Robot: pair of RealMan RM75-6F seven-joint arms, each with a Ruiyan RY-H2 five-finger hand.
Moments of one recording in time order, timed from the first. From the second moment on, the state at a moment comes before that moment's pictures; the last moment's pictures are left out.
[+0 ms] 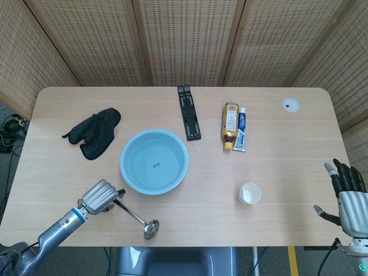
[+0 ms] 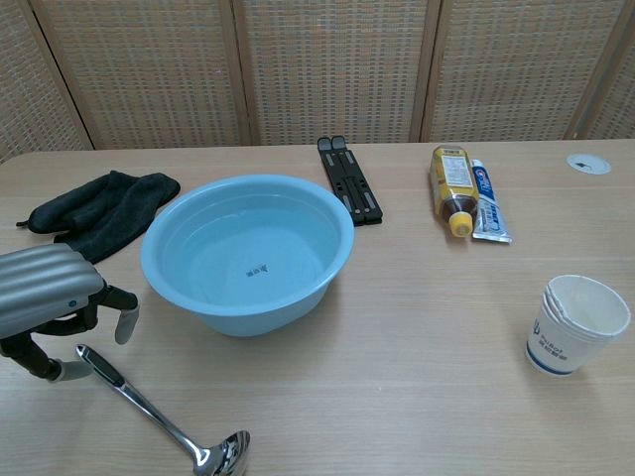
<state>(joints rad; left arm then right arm) -0.49 -1.49 0.07 -1.26 1.78 1.05 0.12 0.04 -1.02 0.08 -1.75 -1.52 1.54 -0.05</state>
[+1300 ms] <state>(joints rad) -0.52 -1.63 0.12 -1.15 1.68 0.96 0.21 0.05 -1.01 0.08 -1.76 -1.51 1.52 -0.02</state>
